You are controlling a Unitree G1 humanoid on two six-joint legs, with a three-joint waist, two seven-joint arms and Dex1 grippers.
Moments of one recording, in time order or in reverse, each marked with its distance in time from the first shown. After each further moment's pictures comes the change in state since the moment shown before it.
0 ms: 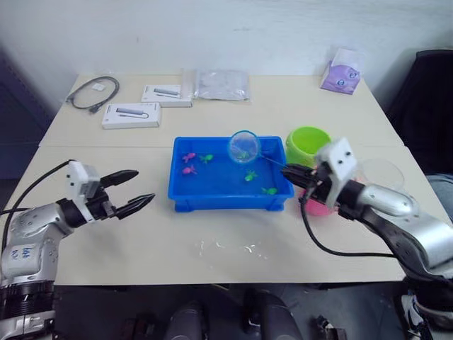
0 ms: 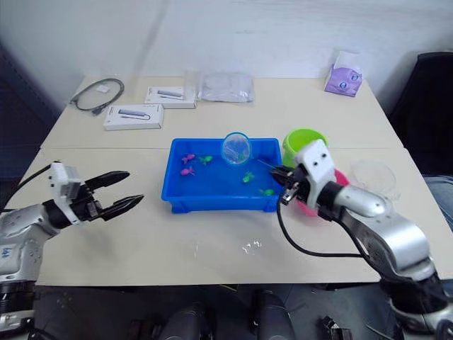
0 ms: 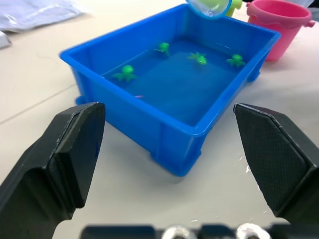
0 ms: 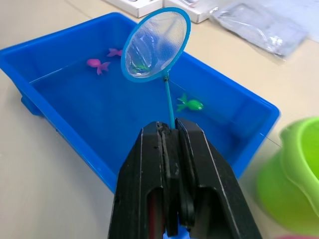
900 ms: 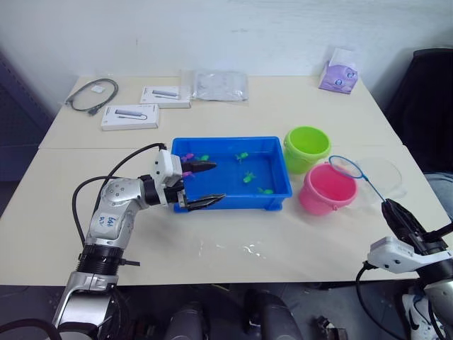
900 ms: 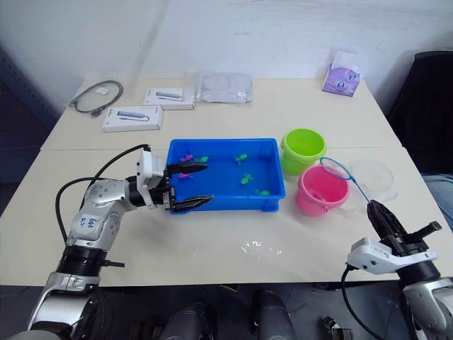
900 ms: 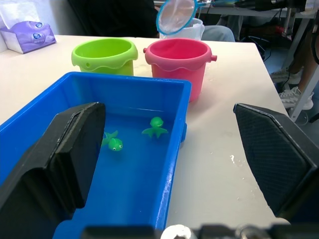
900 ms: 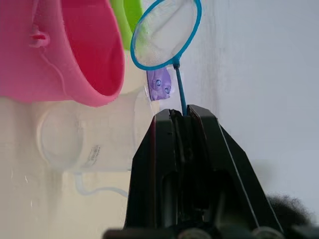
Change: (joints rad) left arm -0.301 -0.241 -0.363 0.050 0.117 -0.136 -0.037; right arm 0.746 0.128 -0.489 0.146 -1.075 -1.098 -0.302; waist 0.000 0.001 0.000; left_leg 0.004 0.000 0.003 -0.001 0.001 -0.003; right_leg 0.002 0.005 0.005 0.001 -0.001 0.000
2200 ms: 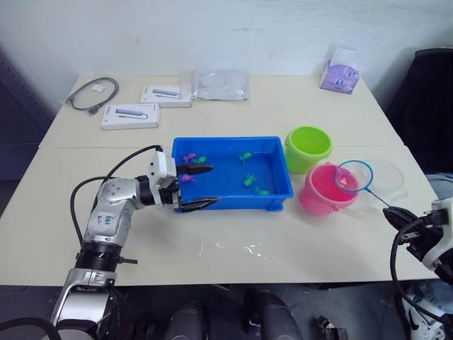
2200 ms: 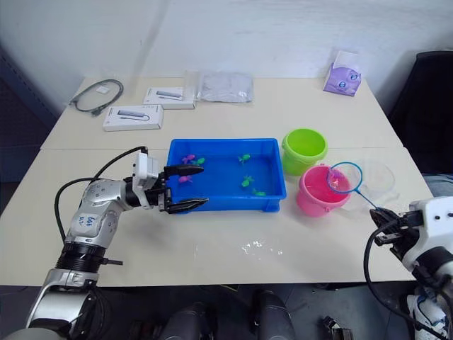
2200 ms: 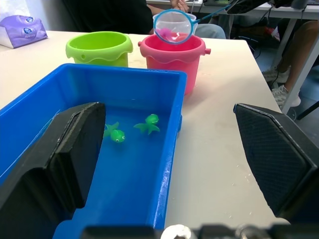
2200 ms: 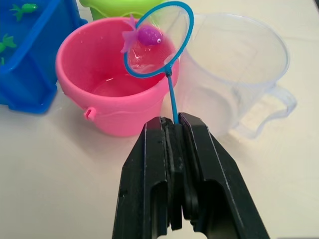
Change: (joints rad) left arm -0.019 0.012 0.011 0.099 -0.010 -0.052 -0.084; right arm -0.121 0.018 -0.219 -0.276 0.976 1.108 0.389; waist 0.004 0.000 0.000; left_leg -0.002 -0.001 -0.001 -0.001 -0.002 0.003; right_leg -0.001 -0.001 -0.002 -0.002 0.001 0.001
